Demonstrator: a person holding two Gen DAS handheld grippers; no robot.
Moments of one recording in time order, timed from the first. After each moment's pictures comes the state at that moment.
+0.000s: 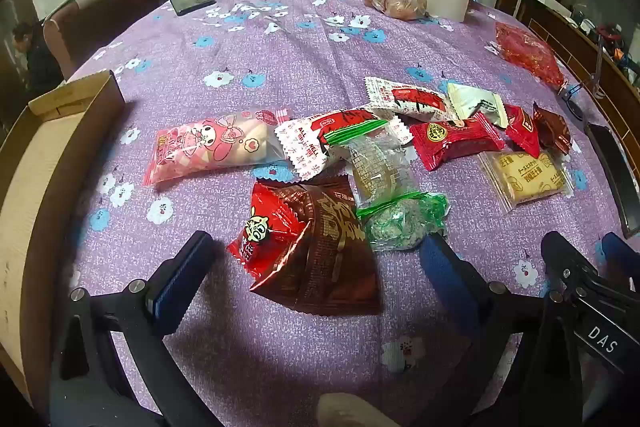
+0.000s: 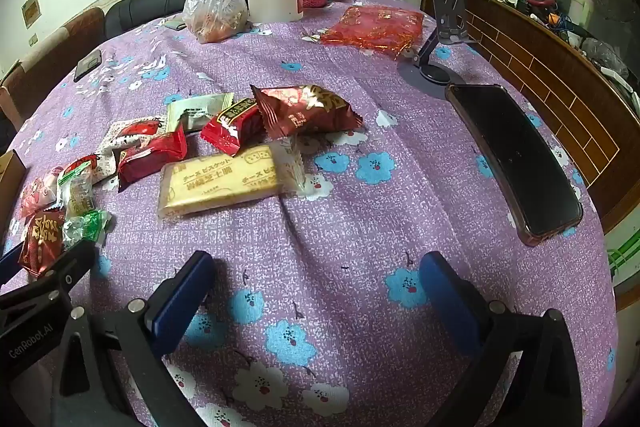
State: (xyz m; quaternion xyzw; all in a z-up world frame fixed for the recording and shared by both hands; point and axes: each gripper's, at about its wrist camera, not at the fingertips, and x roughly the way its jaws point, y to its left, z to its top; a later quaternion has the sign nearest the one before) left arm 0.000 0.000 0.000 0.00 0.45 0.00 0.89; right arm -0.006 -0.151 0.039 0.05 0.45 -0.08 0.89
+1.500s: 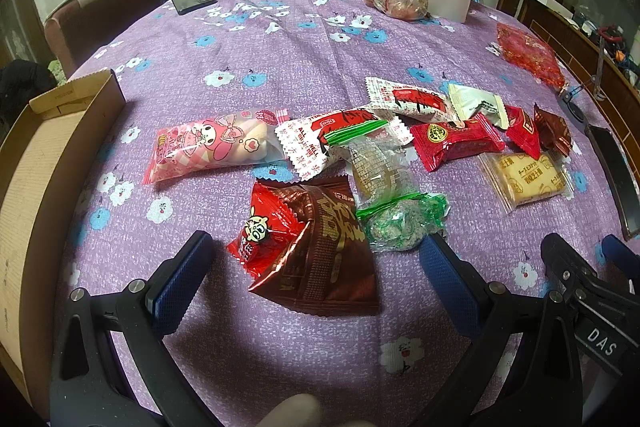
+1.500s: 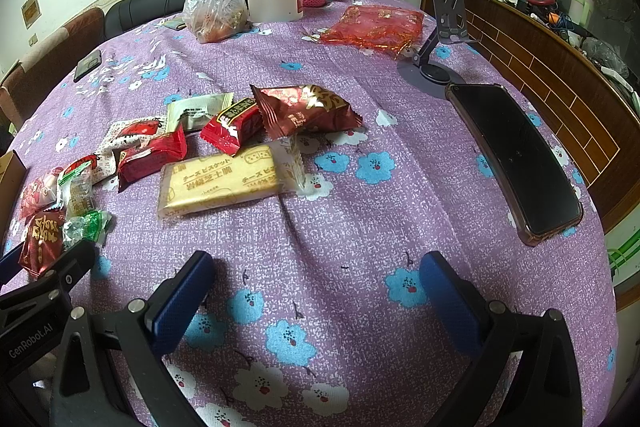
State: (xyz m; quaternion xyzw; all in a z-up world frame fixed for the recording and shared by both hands) left arm 0.000 -0.001 0.000 0.00 0.45 0.00 0.89; right arm -0.006 -0.151 0.039 0.05 0.45 -0.08 0.89
